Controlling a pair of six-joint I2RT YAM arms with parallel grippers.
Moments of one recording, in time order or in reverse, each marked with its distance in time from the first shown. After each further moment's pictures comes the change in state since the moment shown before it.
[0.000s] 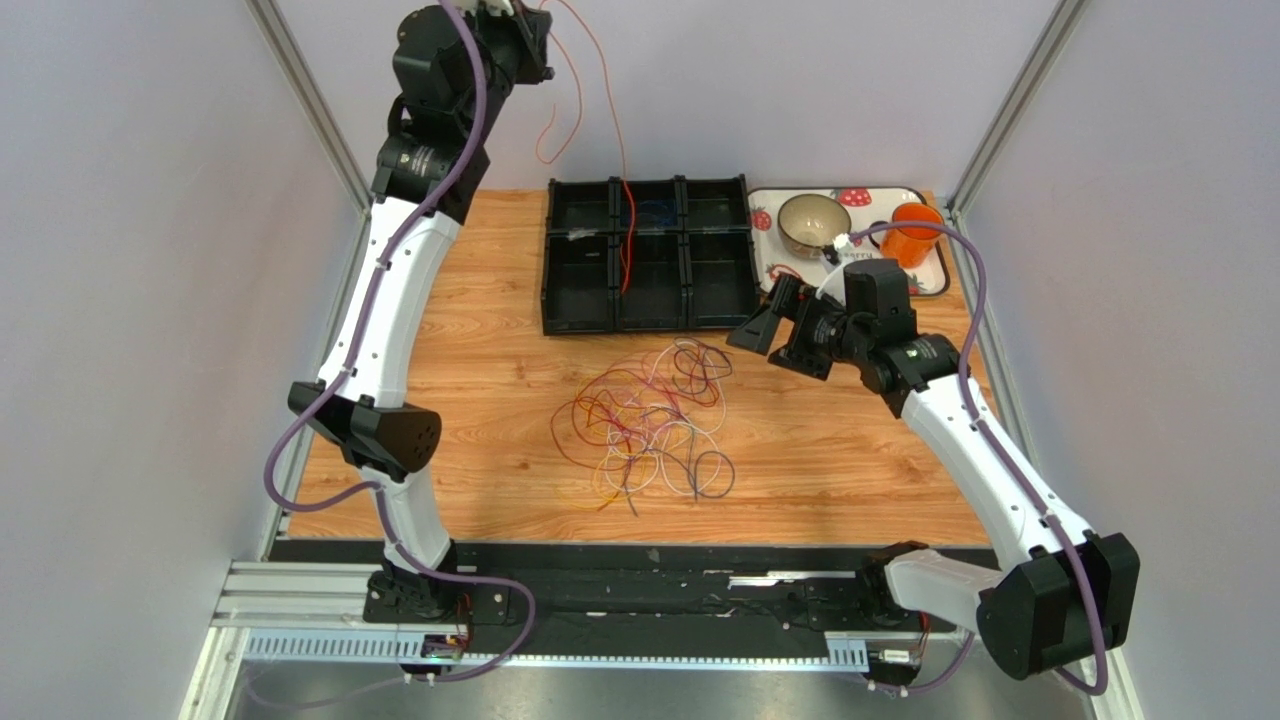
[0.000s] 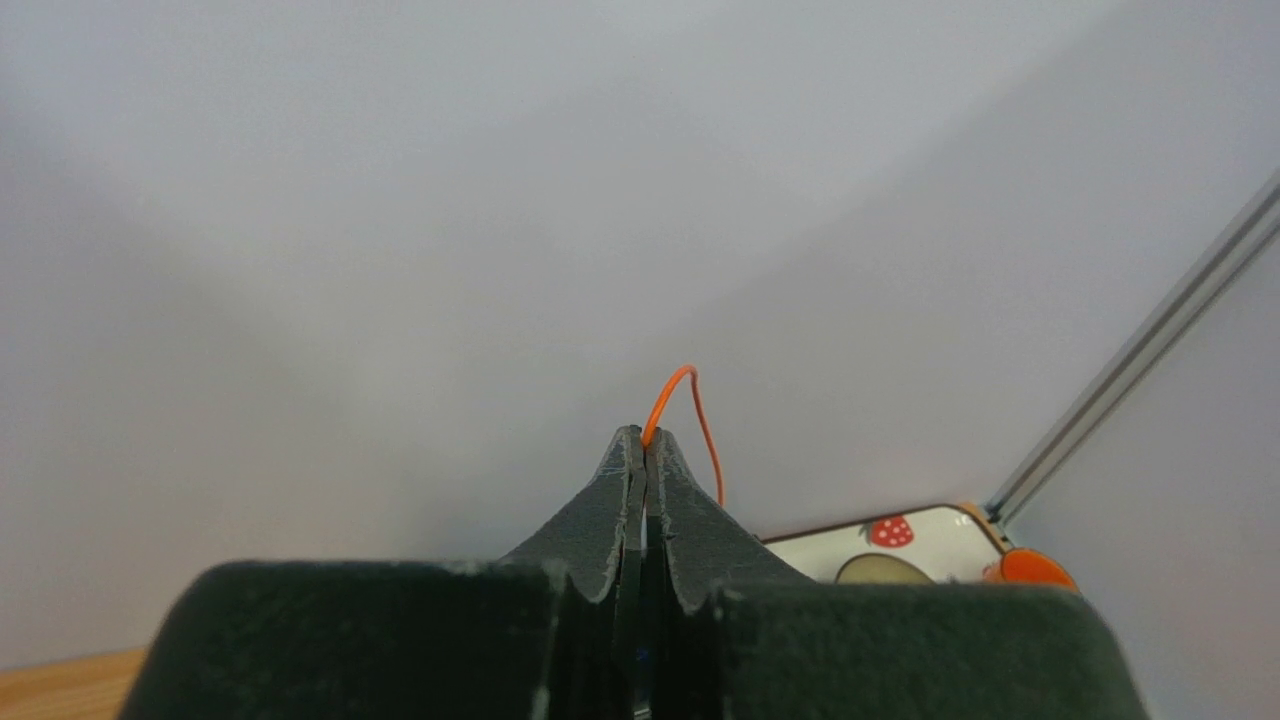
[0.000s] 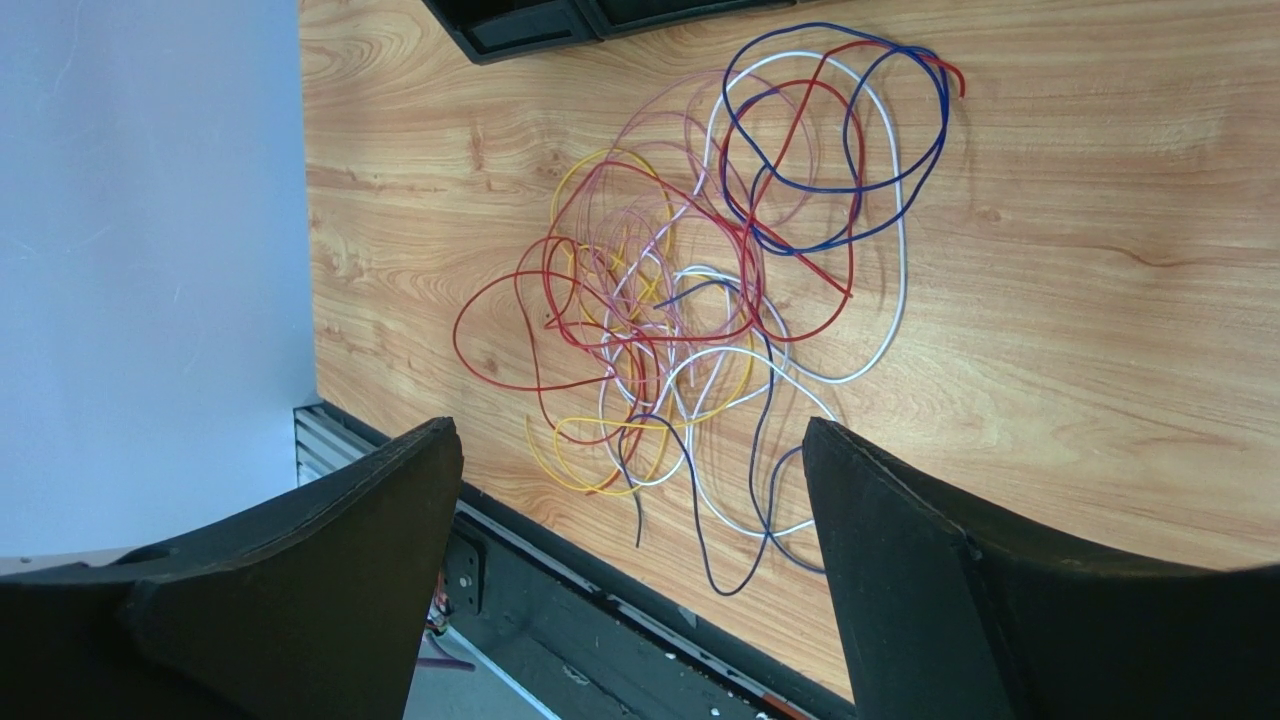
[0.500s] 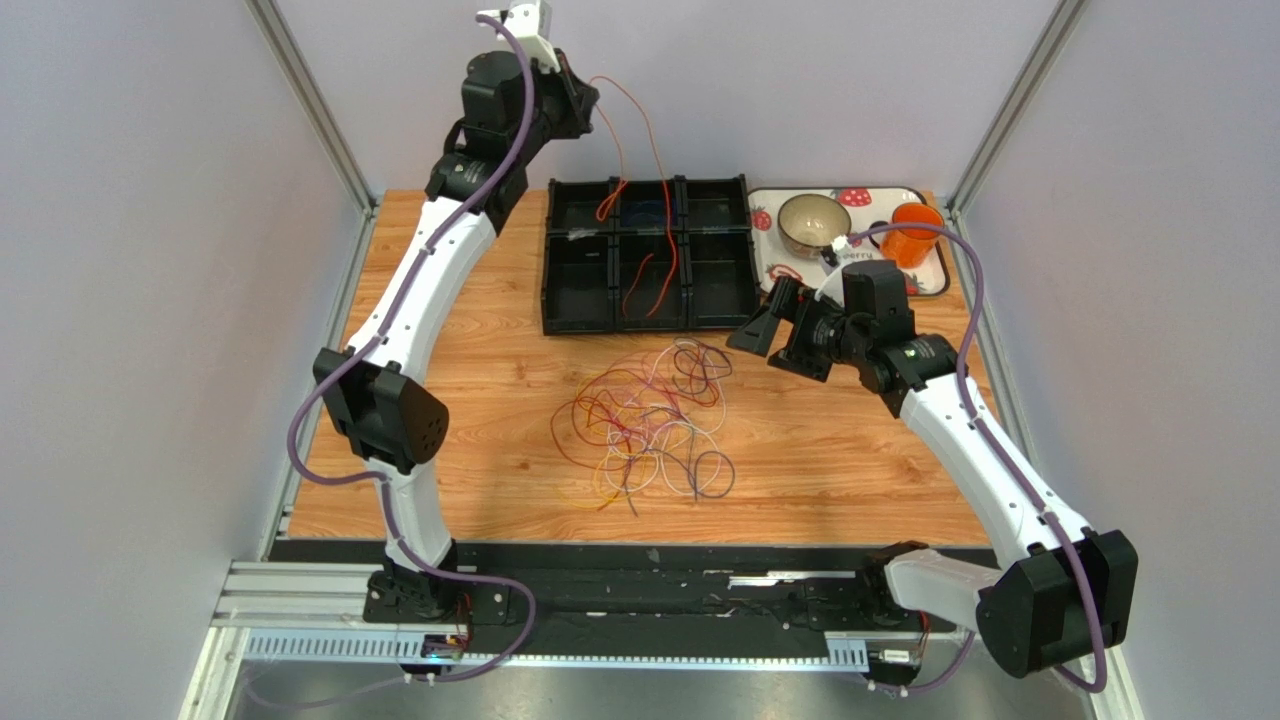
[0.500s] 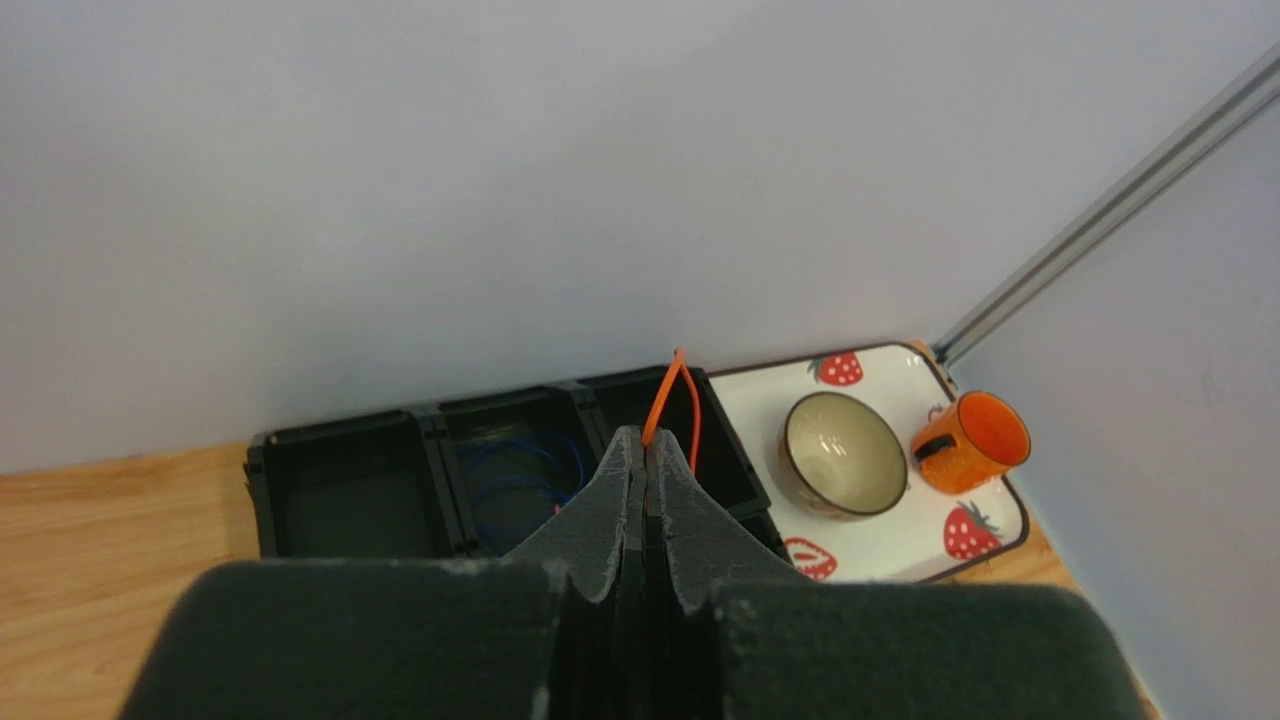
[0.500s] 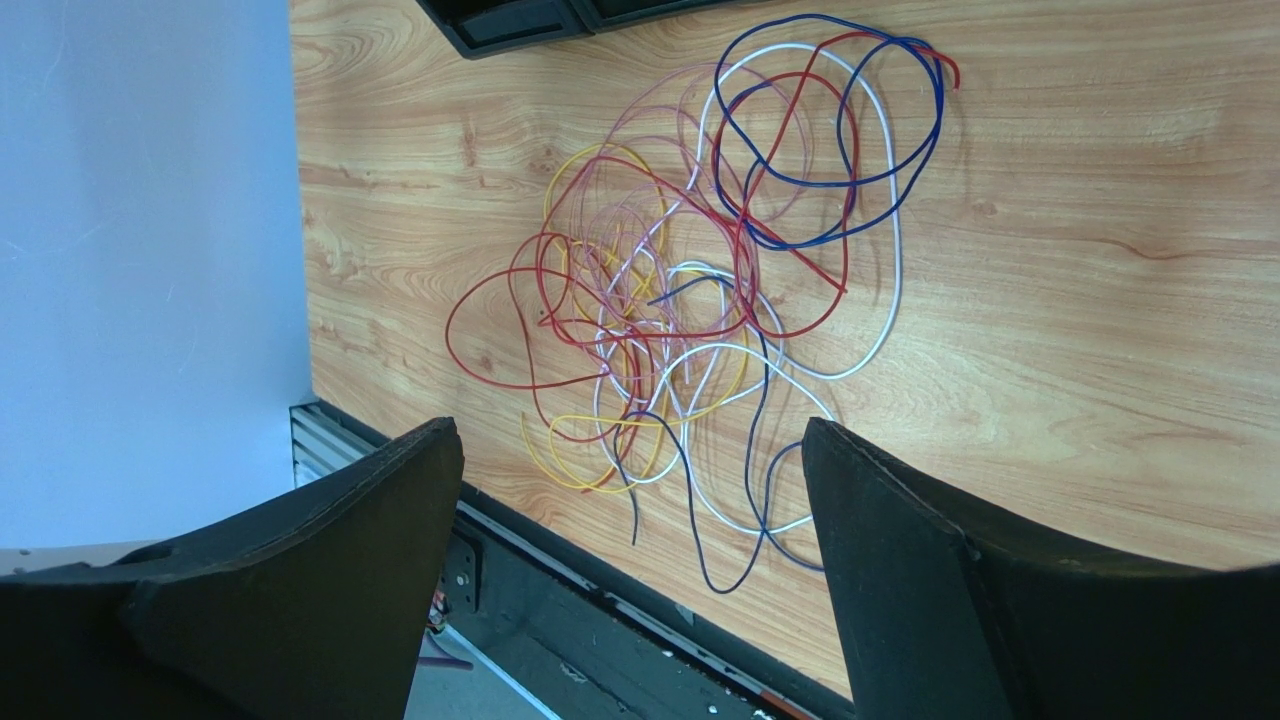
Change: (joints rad) left arm -0.012 0.043 -0.253 0.080 0.114 -0.142; right arm 0.000 0.007 -0.007 0.001 0.000 0.000
